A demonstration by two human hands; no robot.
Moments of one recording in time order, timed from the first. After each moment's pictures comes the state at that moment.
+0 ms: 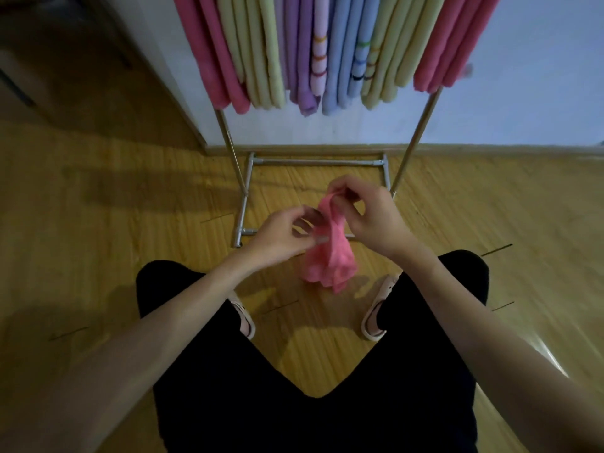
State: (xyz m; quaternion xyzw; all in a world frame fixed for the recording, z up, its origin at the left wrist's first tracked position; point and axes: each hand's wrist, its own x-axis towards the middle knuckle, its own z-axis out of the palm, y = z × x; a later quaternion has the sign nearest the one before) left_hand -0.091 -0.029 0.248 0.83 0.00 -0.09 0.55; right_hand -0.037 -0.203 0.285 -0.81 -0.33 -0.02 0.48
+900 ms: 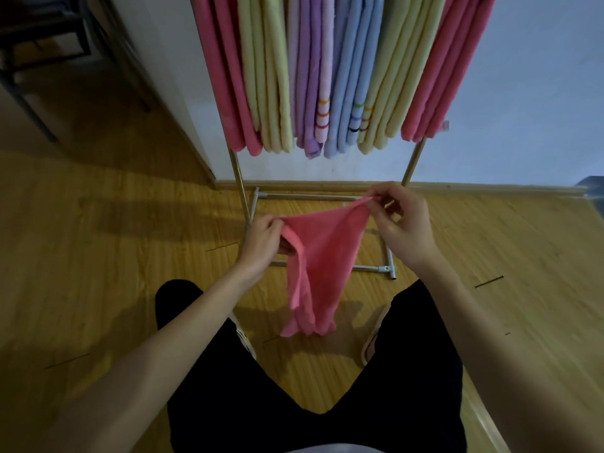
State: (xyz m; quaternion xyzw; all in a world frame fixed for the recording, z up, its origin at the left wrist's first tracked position) left_hand -0.100 -0.014 0.298 0.76 0.21 0.01 0.62; right_hand -0.039 -0.230 0.332 -0.81 -0.25 -0.12 0.52
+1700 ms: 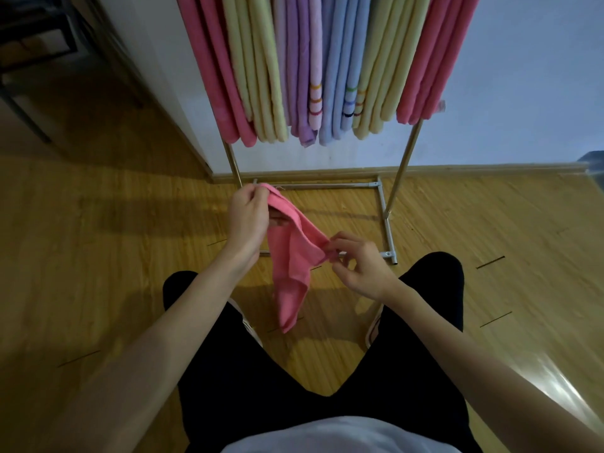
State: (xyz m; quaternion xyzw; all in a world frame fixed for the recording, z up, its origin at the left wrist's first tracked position) left_hand -0.106 -0.017 0.344 0.73 0.25 0.12 0.62; right_hand -0.085 -0.214 0.264 -0.82 -0.36 0.05 0.43
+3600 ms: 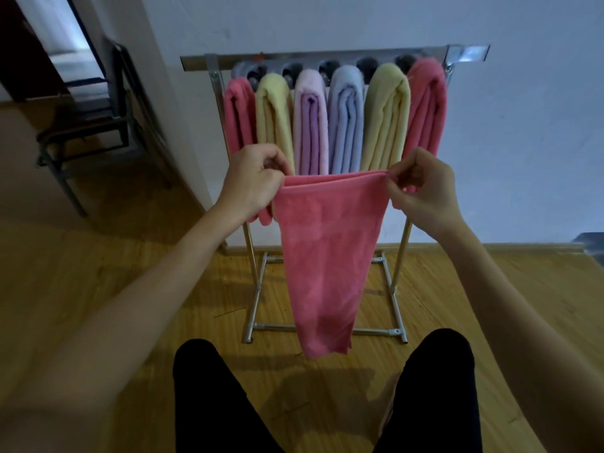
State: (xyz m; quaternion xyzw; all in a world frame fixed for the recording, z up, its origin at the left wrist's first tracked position) left_hand -0.064 0.009 0.503 0.88 0.00 0.24 0.41; right_hand 0.015 -0.237 0.455 -0.76 -0.29 -0.23 0.53
